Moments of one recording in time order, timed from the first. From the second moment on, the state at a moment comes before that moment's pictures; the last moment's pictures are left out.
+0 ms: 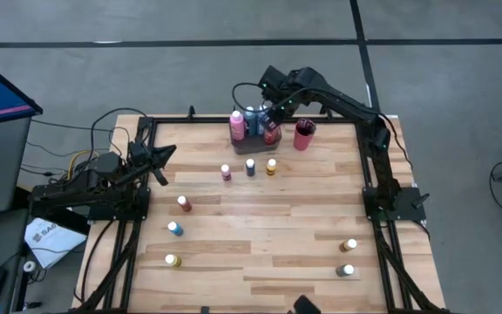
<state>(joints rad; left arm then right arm) 0.17 0.11 0.28 -0.15 -0.46 -0.10 -0.50 2.08 2.26 -1.43 0.13 0.24</state>
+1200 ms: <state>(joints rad) 0.17 0.11 0.28 -0.15 -0.42 -0.11 0.51 1.36 1.24 -1.50 -0.21 1.71</state>
